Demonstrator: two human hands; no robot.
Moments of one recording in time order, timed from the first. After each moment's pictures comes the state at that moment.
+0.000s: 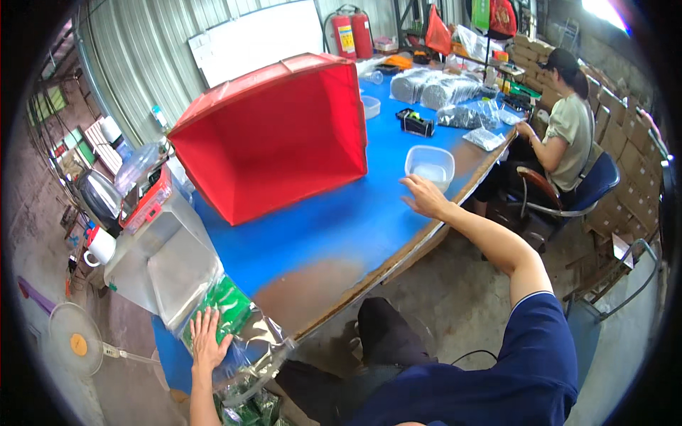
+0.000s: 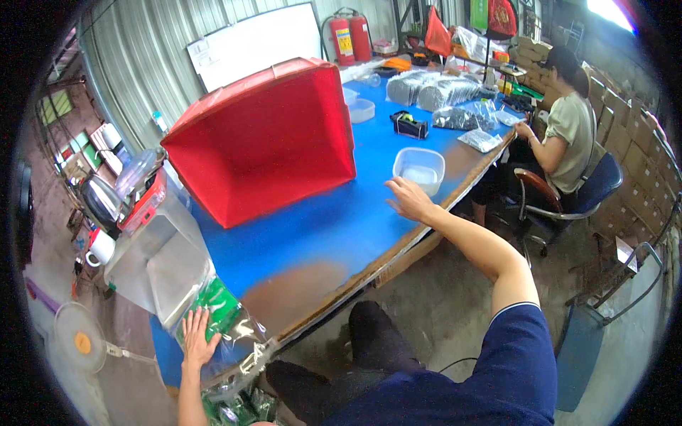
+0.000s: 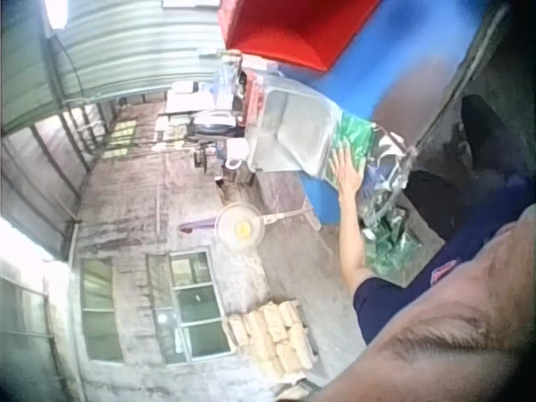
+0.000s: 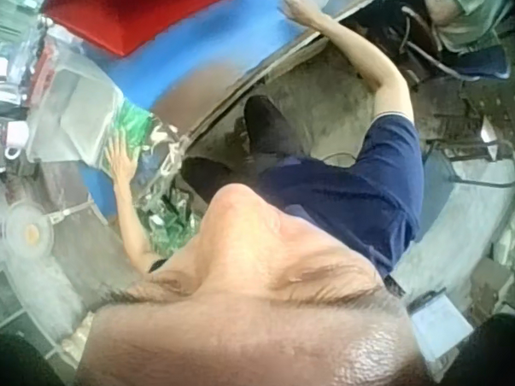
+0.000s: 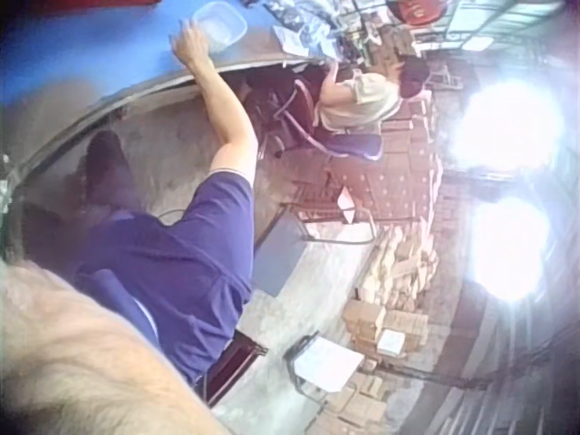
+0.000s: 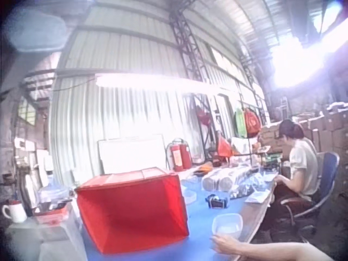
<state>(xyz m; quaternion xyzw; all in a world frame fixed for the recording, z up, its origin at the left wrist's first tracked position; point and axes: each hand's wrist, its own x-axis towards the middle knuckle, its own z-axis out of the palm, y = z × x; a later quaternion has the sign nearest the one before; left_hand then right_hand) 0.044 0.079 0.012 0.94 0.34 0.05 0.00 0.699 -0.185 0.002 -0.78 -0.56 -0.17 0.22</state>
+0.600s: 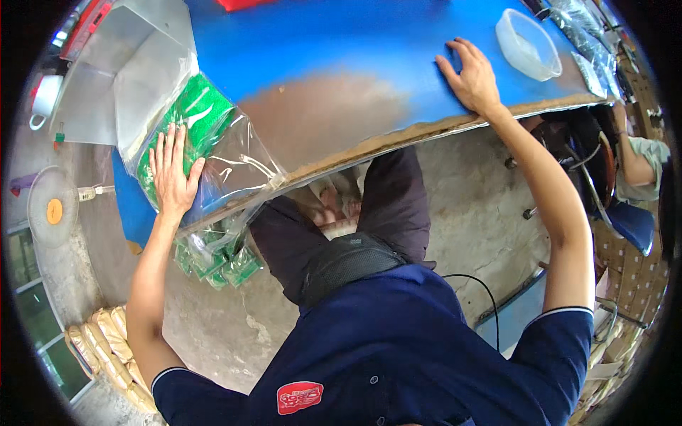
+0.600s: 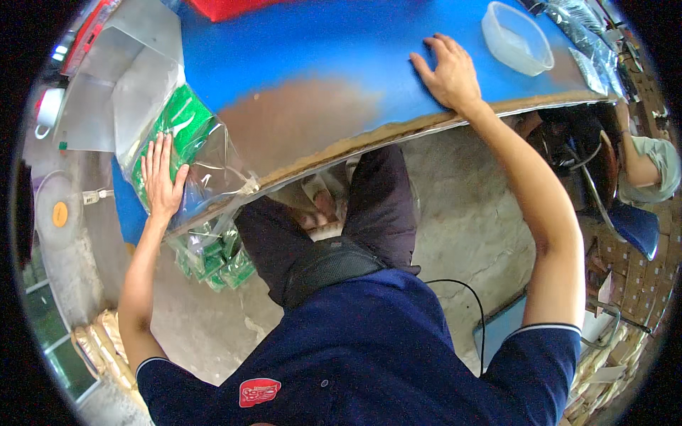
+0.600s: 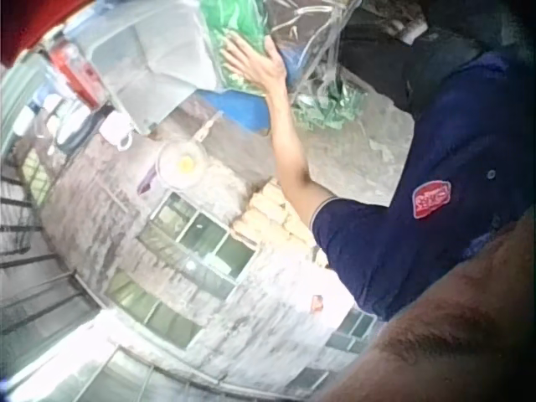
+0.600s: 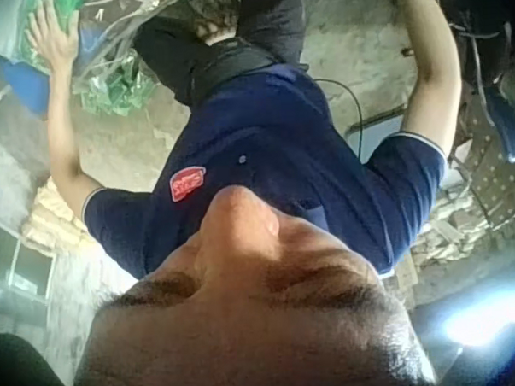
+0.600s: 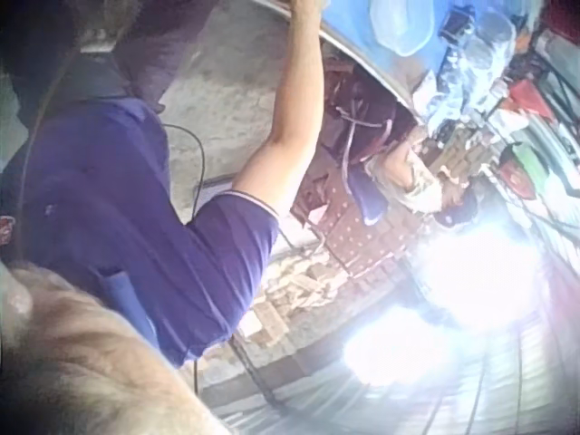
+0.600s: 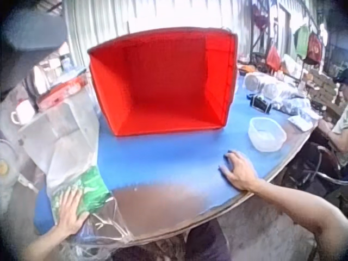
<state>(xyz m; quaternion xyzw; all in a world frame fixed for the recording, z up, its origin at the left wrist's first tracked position) 0.067 0.097 -0.030 0.93 0.34 0.09 -0.12 0.634 -0.112 -0.070 -0.77 -0.58 -0.13 0.23</state>
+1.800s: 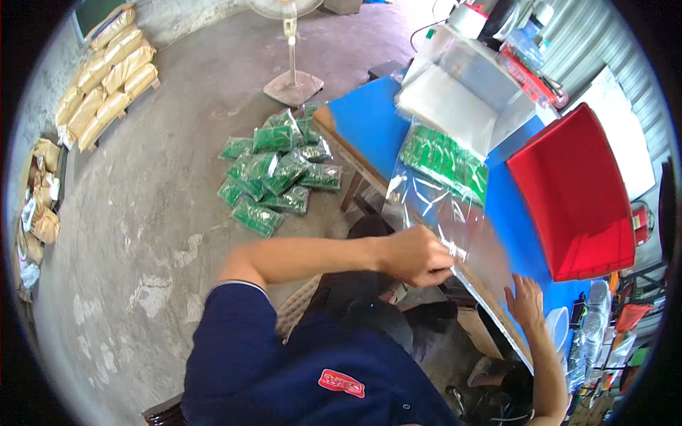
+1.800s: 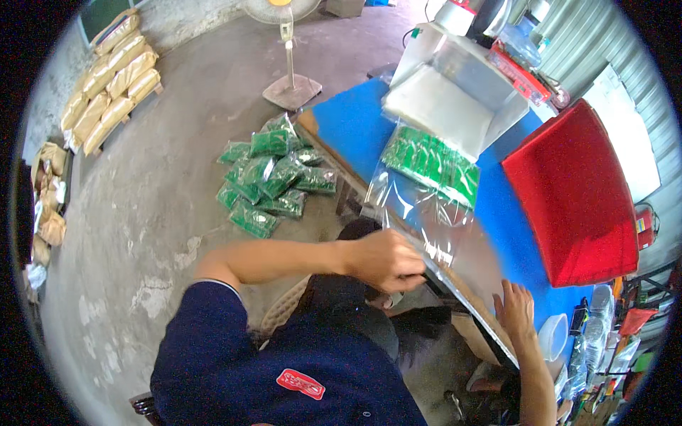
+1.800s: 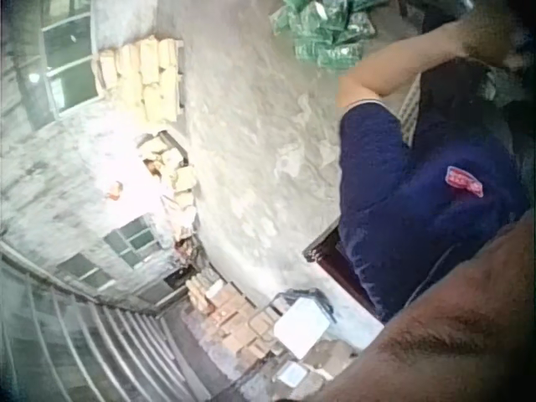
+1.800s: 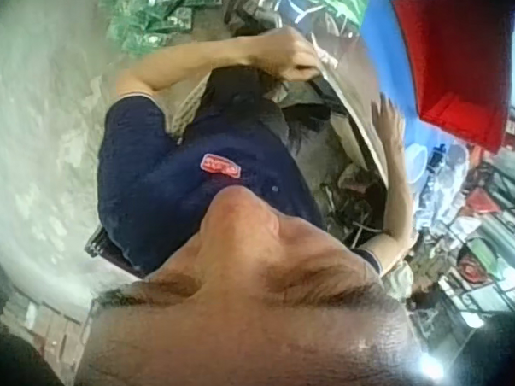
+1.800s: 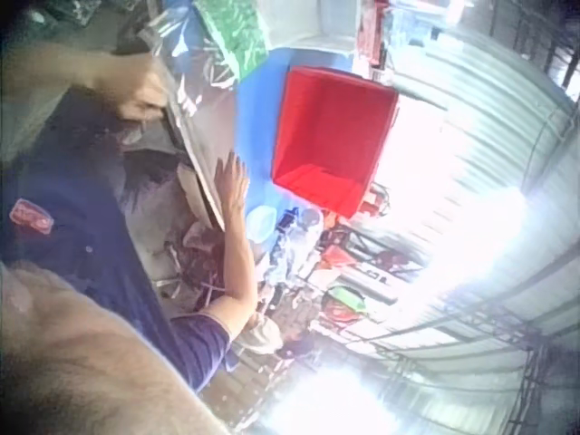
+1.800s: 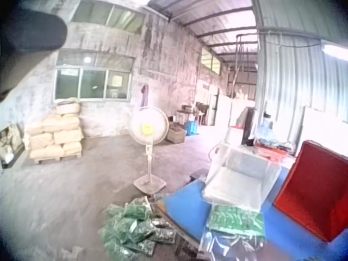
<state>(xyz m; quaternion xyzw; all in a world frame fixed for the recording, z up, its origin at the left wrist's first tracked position) 0.082 -0.112 0.025 0.84 0.20 0.48 0.14 0.476 -0.124 0.073 -0.50 -0.86 -0.10 -0.05</state>
